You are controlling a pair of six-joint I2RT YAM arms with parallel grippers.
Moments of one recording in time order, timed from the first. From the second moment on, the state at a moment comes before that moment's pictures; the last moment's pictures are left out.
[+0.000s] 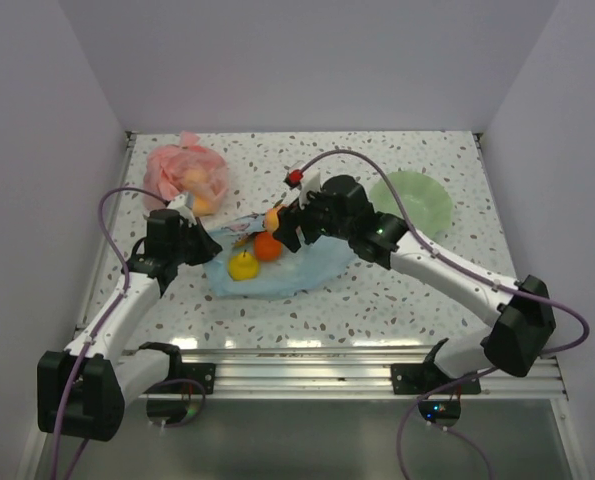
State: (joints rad) left arm -0.13 1.05 0.63 -0.26 0.23 -0.47; right arm 0.82 1.45 1.20 -0.21 -0.13 0.08
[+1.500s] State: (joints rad) left arm -0.13 1.03 0.63 -0.27 0.26 -0.47; right arm 0.12 1.73 1.22 -0.29 0.07 0.39
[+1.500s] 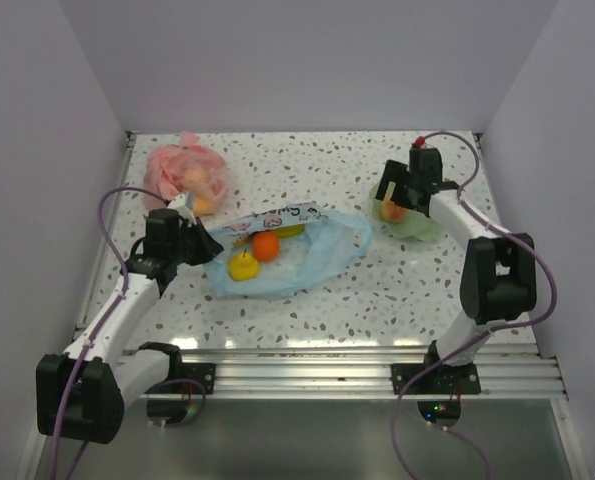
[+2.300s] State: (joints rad) left arm -0.13 1.03 0.63 -0.28 0.23 -0.49; right arm 0.86 1.45 1.20 -0.22 -0.18 0.22
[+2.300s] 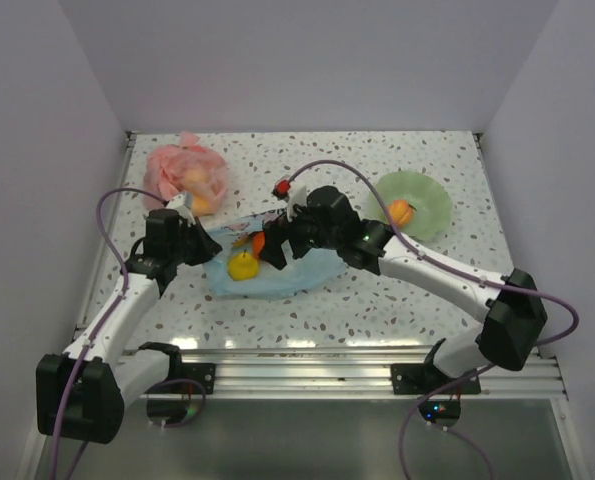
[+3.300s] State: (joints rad) left arm -0.14 1.01 0.63 -0.31 0.23 -0.50; right arm 0.96 2.00 1.34 0.05 -0.14 0.25
